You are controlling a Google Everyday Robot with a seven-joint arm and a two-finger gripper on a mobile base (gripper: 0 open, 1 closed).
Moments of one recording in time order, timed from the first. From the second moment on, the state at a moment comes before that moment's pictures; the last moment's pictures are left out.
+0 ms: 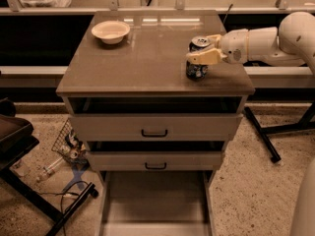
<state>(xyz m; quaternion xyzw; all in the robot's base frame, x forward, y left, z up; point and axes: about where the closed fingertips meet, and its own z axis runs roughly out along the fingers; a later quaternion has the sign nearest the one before) 0.706 -0.133 0.886 -0.47 0.66 0.31 0.50</state>
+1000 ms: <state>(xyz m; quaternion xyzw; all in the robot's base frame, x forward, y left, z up) 0.707 -0.130 0.885 -0.47 0.66 0.31 0.50</state>
